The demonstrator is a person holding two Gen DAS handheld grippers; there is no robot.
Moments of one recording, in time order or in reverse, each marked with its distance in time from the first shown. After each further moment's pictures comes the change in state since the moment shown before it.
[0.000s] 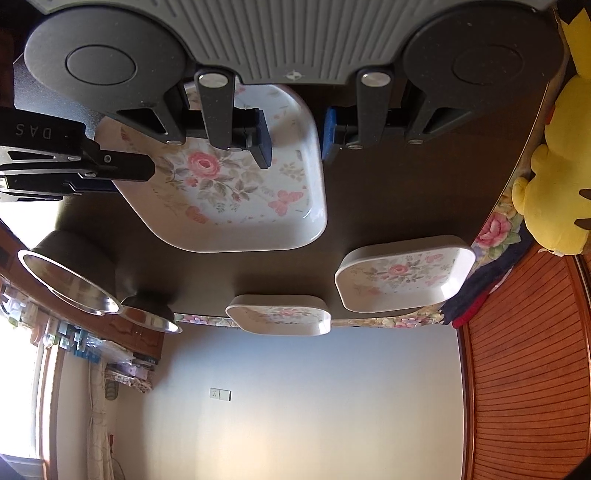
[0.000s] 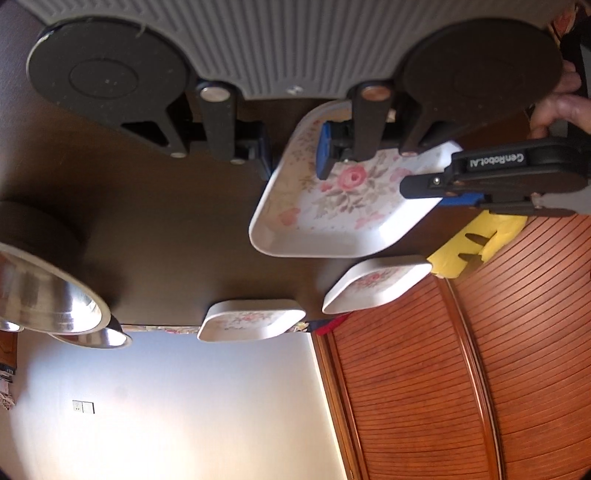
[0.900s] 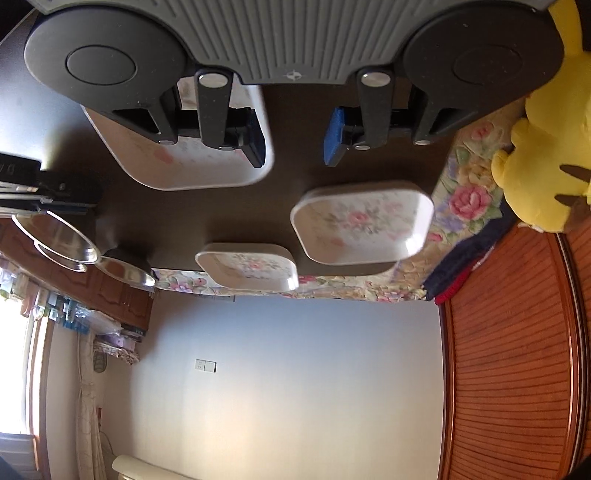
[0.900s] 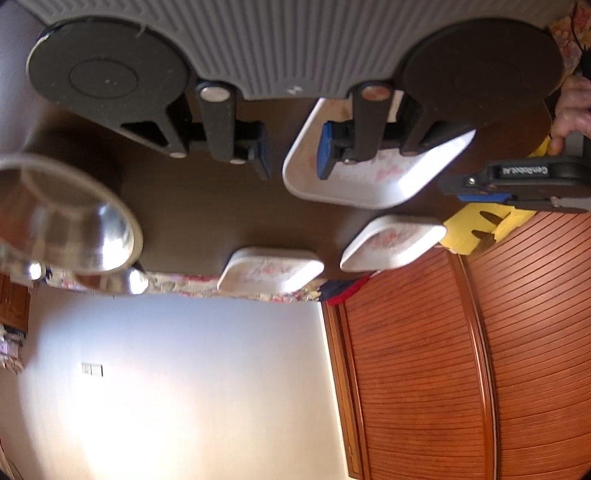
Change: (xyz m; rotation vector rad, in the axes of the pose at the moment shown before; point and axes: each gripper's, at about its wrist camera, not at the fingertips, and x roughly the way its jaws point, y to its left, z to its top) left arm -0.014 0.035 0.034 -0.025 -0.082 0.032; right arm -0.019 -0.006 0.032 -0.064 -0.100 -0.055
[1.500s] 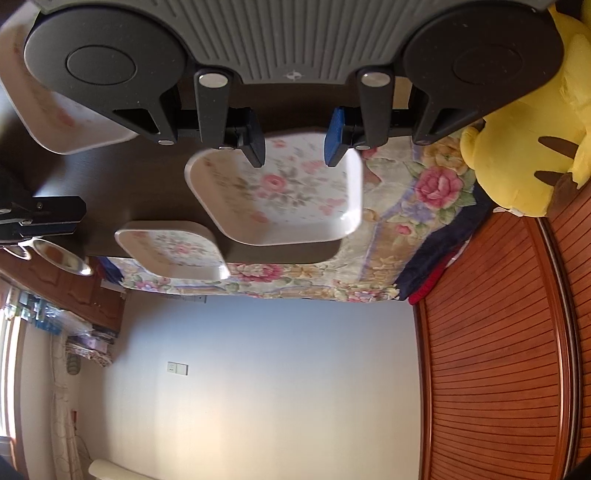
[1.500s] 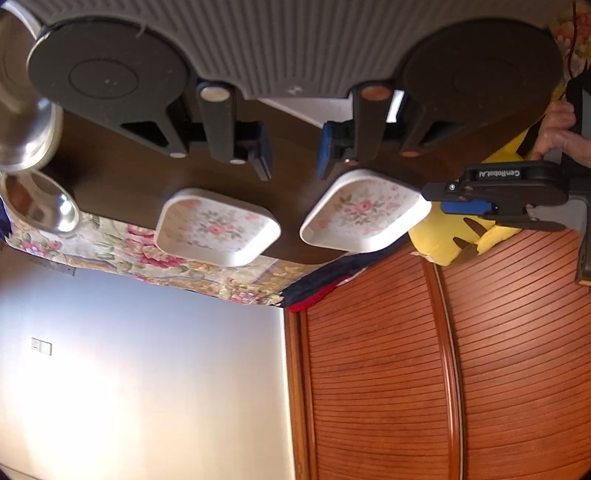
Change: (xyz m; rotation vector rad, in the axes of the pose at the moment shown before) left arm 0.048 0.072 0.031 -0.006 0.014 0.068; right arm 0.066 0.033 0.060 -0.130 0.066 0.097
